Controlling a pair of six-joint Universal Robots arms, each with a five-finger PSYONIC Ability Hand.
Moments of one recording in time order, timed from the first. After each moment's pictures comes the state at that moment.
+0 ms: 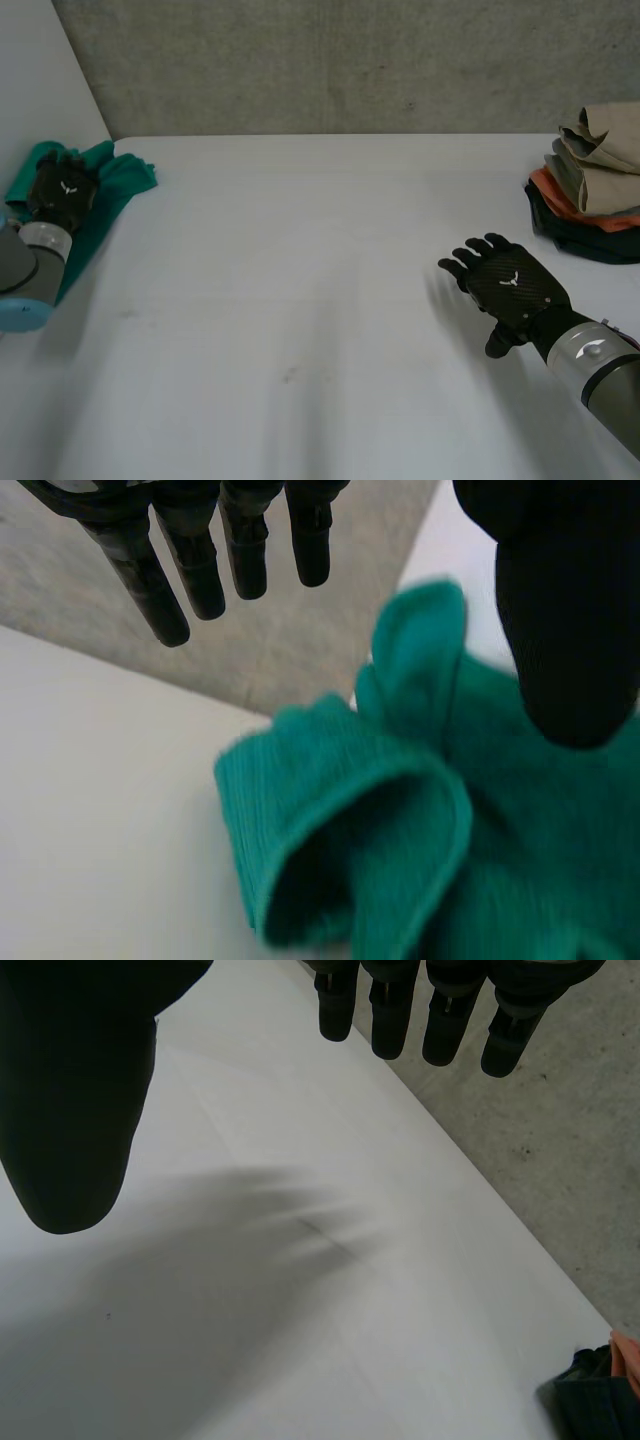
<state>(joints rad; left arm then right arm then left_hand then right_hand) 4.80 -2.45 -1.24 3.74 -1.35 4.08 1.70 -1.38 2.05 -0.35 1.10 2.48 0.26 0.27 0.27 0.27 0.10 0.23 0.21 0.21 0.21 0.05</state>
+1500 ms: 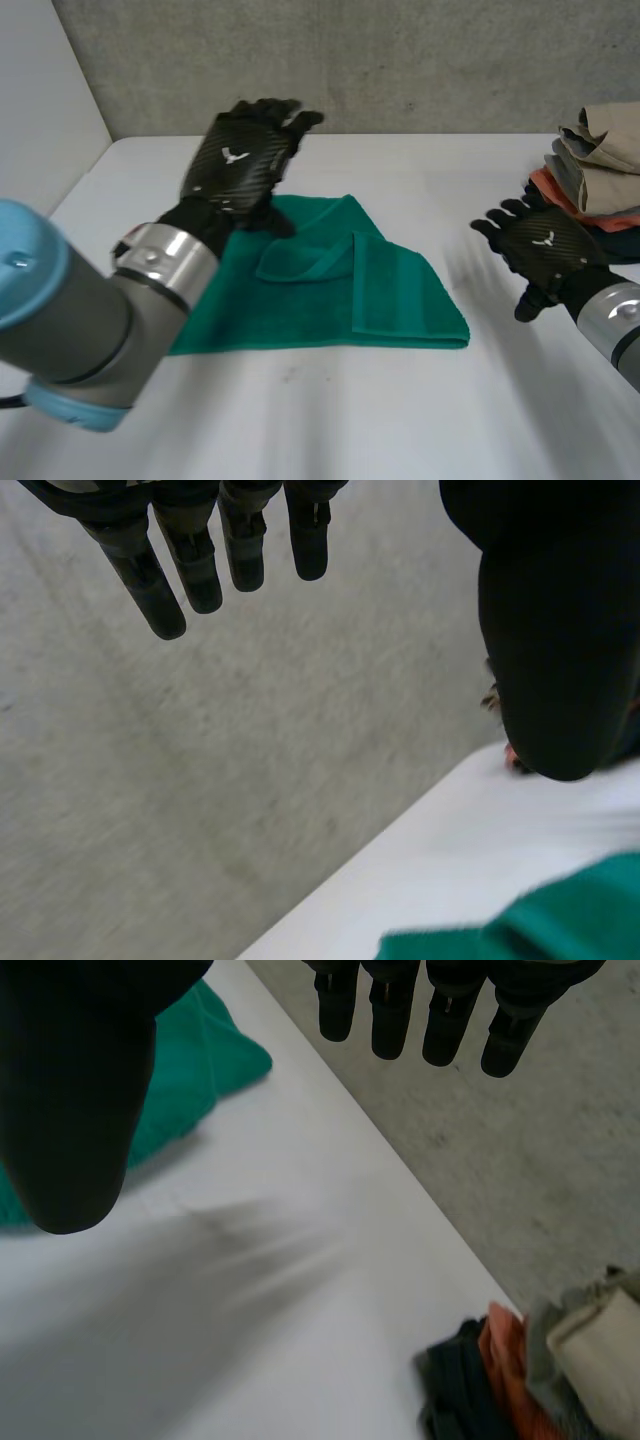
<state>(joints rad) 4.17 -1.76 -1.70 3.66 -1.38 3.31 1.66 -1.46 1.94 -0.23 1.14 2.48 0.22 0.22 0.23 0.22 0.05 0.23 0.21 0.21 0.21 0.05</state>
